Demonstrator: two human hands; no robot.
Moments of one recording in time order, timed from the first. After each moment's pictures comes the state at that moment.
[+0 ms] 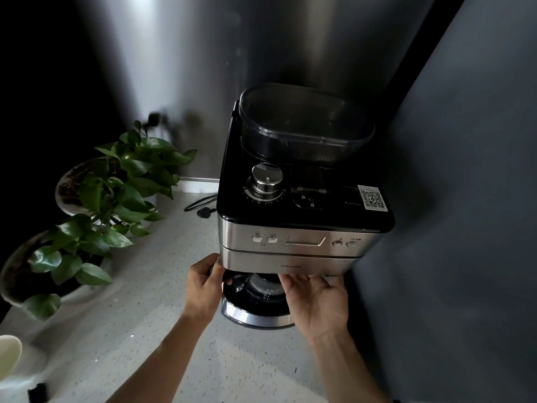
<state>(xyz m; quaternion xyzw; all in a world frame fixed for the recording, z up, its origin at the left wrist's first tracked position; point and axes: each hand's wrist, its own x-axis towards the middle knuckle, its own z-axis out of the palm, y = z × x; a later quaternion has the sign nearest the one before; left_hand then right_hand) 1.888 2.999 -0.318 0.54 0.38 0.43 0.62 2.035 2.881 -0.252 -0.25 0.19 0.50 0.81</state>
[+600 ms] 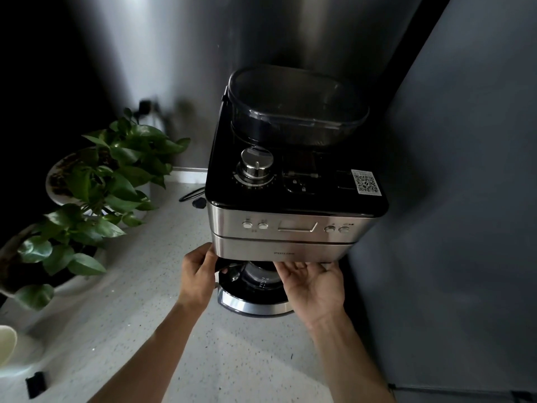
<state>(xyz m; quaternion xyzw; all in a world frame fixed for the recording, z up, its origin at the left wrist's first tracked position) 1.887 2.999 -0.315 0.54 0.40 0.41 0.62 2.041 2.882 -0.248 -0.32 0.19 0.50 0.78</state>
